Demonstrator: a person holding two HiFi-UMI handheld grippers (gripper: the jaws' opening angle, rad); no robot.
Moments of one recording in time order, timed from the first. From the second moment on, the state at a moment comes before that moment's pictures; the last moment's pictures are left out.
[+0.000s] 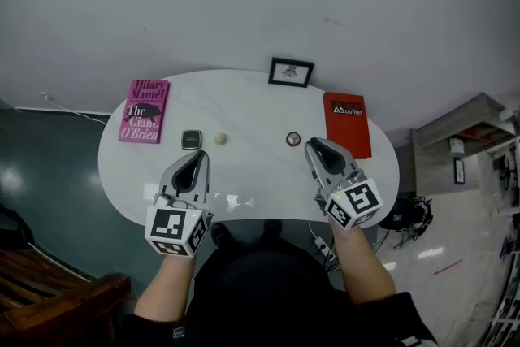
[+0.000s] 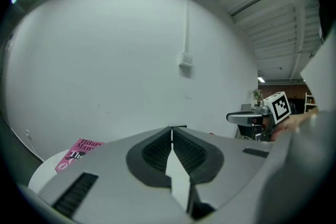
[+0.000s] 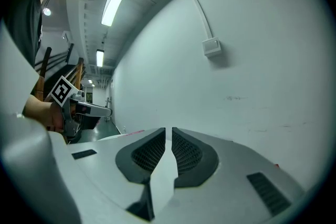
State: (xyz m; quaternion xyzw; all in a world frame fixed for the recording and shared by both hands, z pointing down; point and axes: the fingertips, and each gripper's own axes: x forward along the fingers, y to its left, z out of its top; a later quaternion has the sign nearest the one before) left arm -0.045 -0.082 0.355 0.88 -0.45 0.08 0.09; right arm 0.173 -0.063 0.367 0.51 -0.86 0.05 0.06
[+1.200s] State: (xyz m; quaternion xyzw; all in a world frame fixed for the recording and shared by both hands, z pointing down) left arm 0.049 -0.104 0.420 0.87 -0.45 0.13 0.13; right arm 0.216 -0.116 0.537 0.45 -0.87 0.18 0.14
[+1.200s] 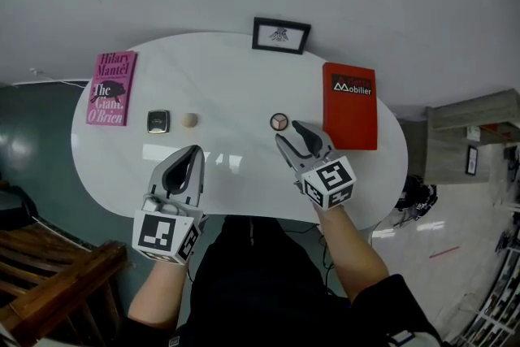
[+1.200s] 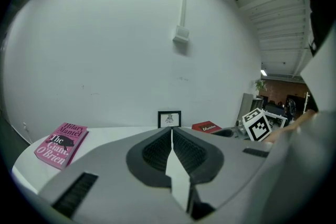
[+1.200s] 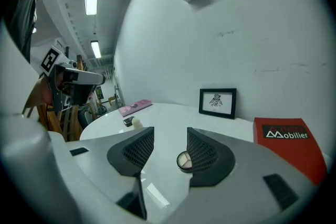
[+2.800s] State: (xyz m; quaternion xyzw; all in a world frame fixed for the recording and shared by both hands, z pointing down) left arm 0.036 -0.095 0.414 0.86 -0.48 0.12 0.14; right arm 0.216 -0.140 0.598 0.44 -0.83 0.18 0.28
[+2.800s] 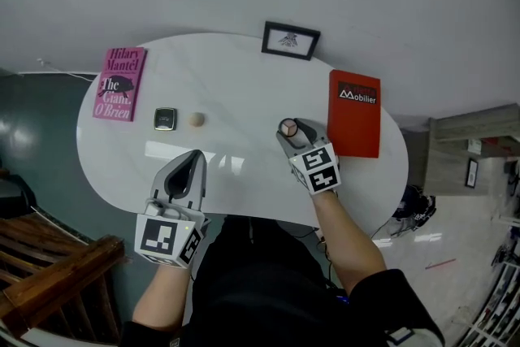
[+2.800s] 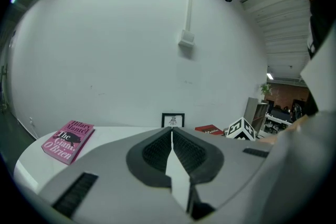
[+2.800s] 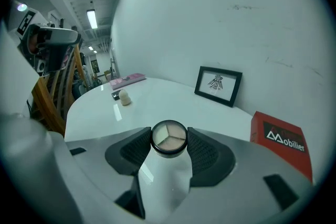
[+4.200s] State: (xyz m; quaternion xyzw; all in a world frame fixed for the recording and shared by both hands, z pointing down) left arm -0.133 -0.144 0.376 0.91 -0.39 0.10 0.09; right arm 0.050 -0.150 0.497 0.50 -0.81 0.16 0.25
